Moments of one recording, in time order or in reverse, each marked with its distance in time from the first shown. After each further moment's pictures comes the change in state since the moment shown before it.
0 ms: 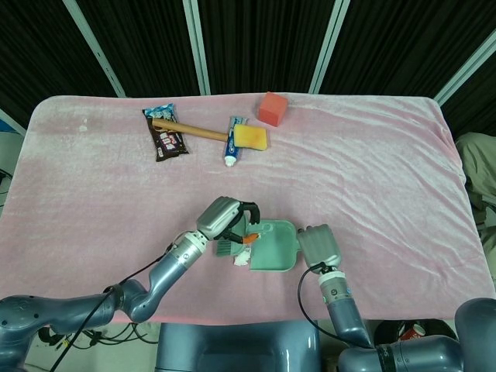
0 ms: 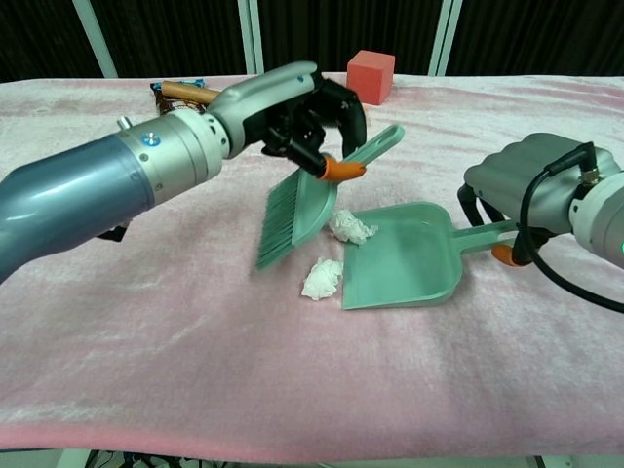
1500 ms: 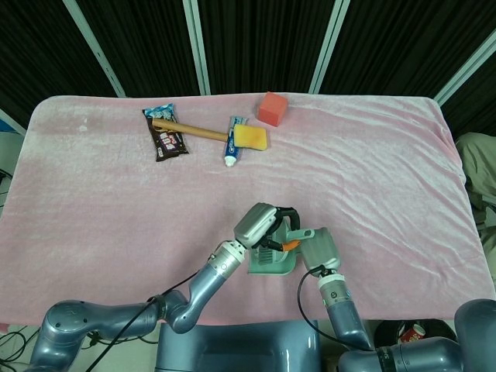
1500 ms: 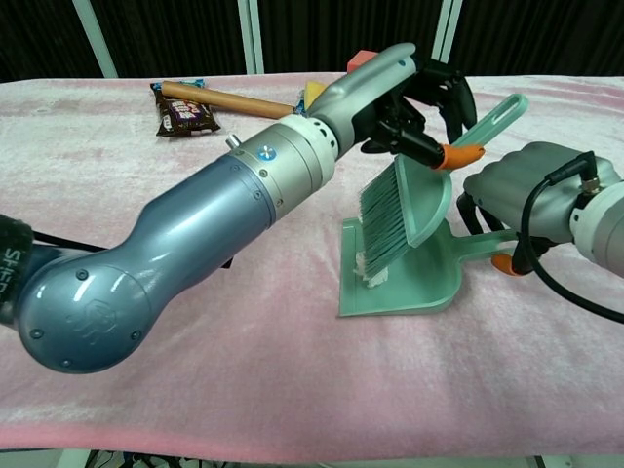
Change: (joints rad) left arm -0.106 -0.253 -0.127 0.114 -0.003 0.086 -0.003; right arm -0.008 -0.003 -0.009 -0.013 -0.001 0.002 0.002
